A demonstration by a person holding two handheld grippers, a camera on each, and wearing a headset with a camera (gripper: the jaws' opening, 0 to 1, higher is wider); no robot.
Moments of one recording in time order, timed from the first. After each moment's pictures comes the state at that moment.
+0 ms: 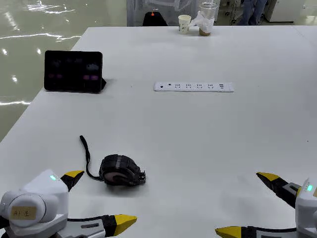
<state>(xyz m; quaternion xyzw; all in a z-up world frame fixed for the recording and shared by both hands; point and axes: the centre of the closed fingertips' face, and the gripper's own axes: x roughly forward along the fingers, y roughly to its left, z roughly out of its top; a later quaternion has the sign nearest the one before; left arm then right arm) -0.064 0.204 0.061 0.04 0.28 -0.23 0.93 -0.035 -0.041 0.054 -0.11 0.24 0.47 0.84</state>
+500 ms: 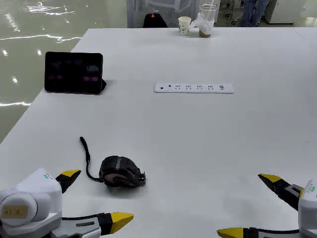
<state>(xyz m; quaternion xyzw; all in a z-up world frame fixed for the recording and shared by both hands) -0.063 0.209 0.067 0.03 0.27 -0.22 0.94 -0.034 -0.044 0.055 -0.11 0.24 0.47 0.84</state>
